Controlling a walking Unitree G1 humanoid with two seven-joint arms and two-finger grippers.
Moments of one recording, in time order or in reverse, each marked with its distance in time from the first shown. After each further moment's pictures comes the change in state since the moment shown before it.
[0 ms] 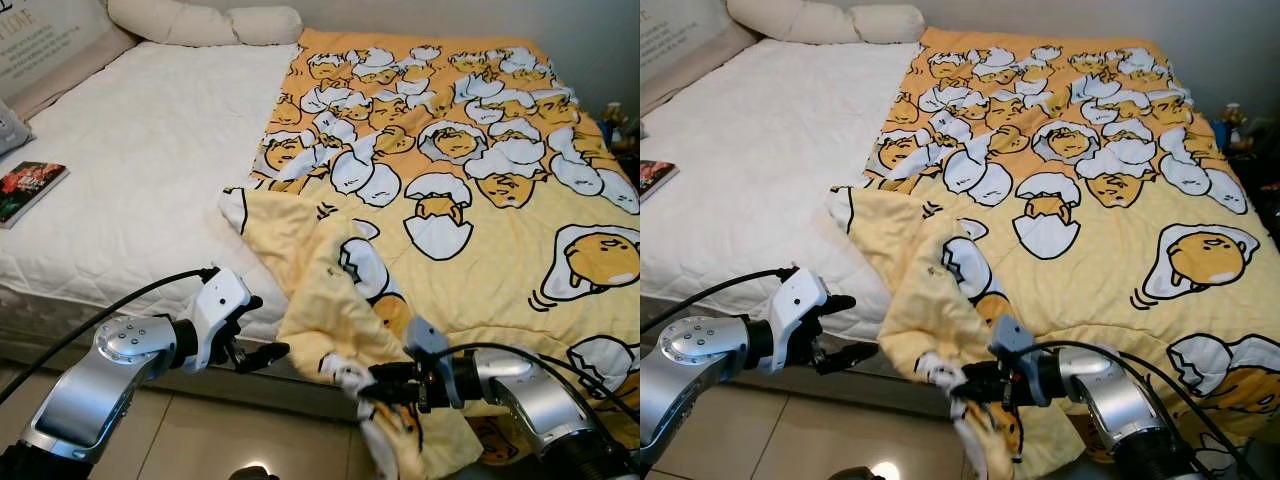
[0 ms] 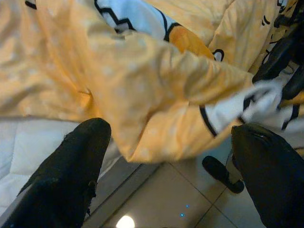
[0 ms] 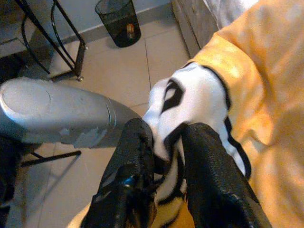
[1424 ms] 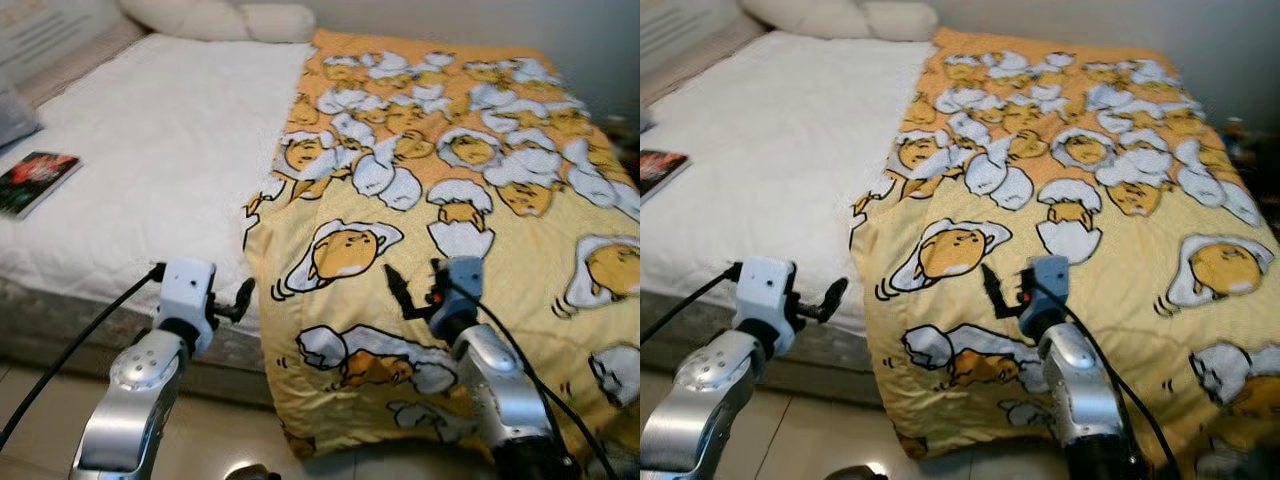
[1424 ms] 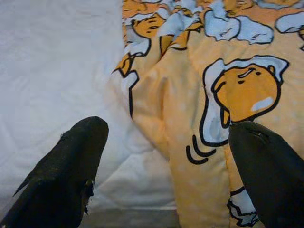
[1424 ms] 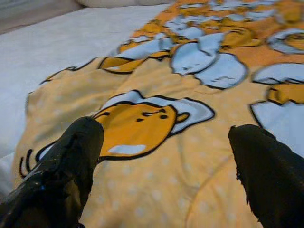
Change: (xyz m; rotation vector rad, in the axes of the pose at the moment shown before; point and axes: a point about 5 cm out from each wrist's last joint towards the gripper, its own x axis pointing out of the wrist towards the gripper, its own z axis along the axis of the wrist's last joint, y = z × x) left arm 0.005 0.012 -0.012 -0.234 -0.216 0.715; right arm -0.007 -0.035 0.043 0.235 -0.543 -1.008
